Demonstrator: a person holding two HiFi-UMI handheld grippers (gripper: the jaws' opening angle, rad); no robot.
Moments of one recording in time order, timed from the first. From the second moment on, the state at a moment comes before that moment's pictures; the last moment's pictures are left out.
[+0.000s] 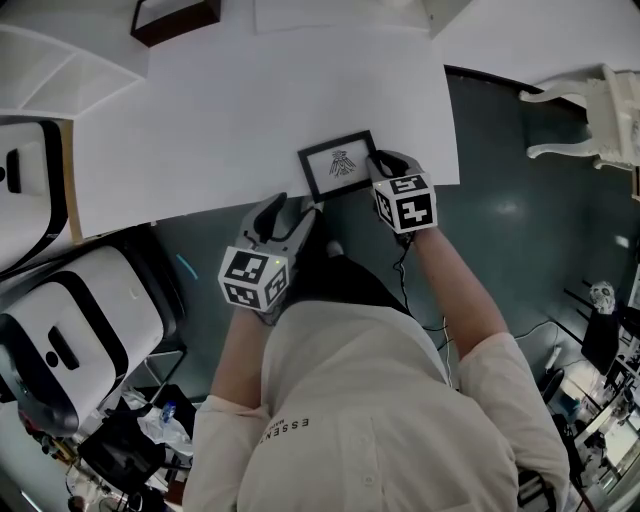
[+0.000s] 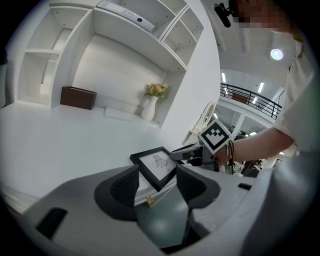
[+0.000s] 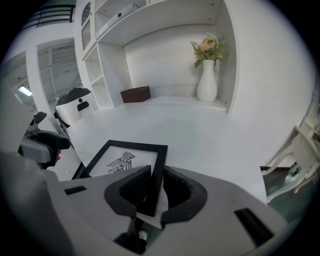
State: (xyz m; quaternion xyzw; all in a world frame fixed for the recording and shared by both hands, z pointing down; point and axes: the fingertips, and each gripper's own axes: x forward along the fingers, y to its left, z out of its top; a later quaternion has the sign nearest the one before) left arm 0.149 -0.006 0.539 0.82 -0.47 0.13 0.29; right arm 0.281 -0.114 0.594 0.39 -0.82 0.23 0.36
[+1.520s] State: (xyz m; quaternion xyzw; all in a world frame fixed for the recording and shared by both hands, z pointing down) left arm 0.210 -0.019 0.607 0.71 -0.27 -0.11 0.64; right arm 0.301 -0.090 0.592 0.39 -0.82 0.22 0.35
